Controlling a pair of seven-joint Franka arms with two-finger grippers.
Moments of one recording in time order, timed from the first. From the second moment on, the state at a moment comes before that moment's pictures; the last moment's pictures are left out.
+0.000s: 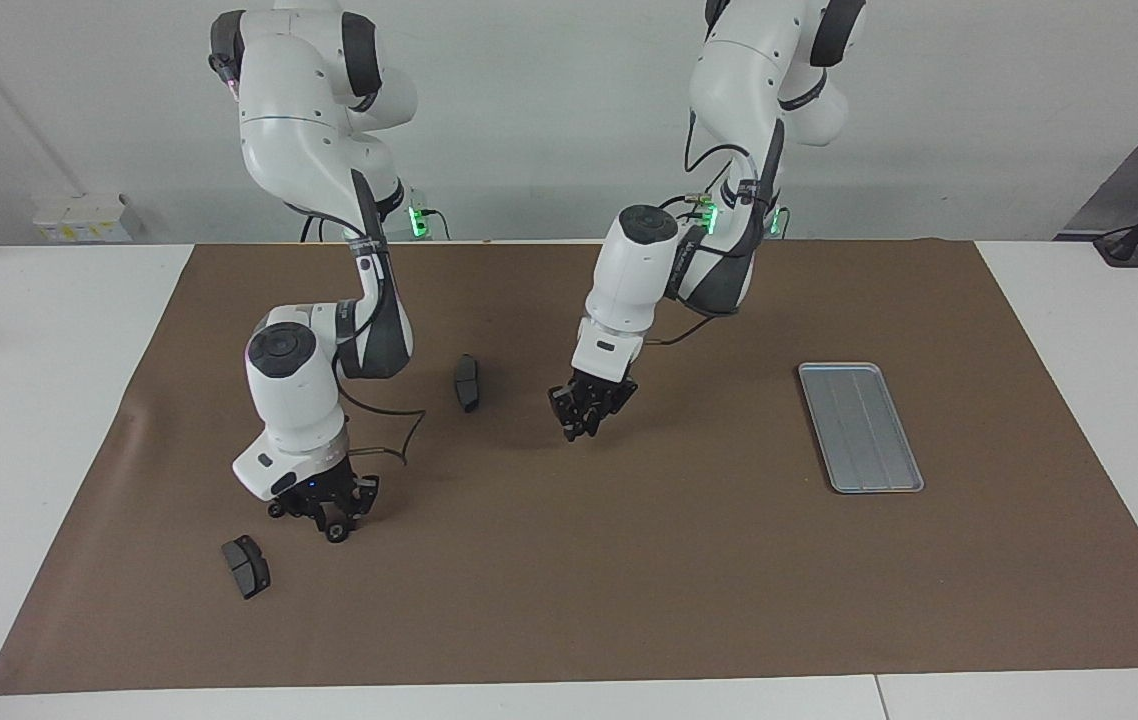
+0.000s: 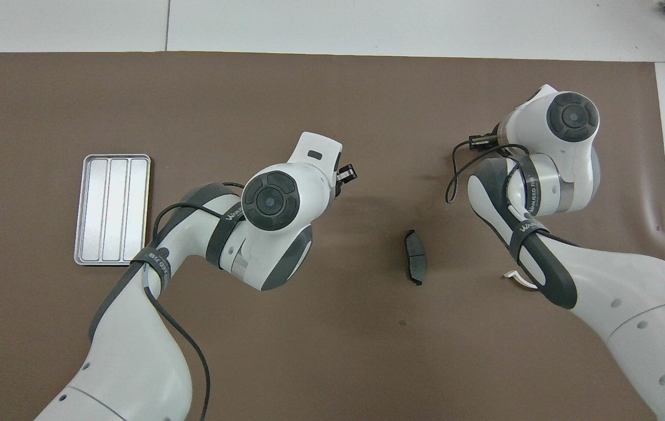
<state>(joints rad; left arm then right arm) -0.63 0.46 -0.02 -1.76 -0.06 2.59 -0.97 0.21 0.56 -0.14 -1.70 -0.04 2.45 0.08</state>
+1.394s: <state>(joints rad) -0.32 0.23 0.02 -1.74 -0.06 2.20 -0.65 0.58 0.56 -0.13 -1.66 -0.04 2.49 0.42</state>
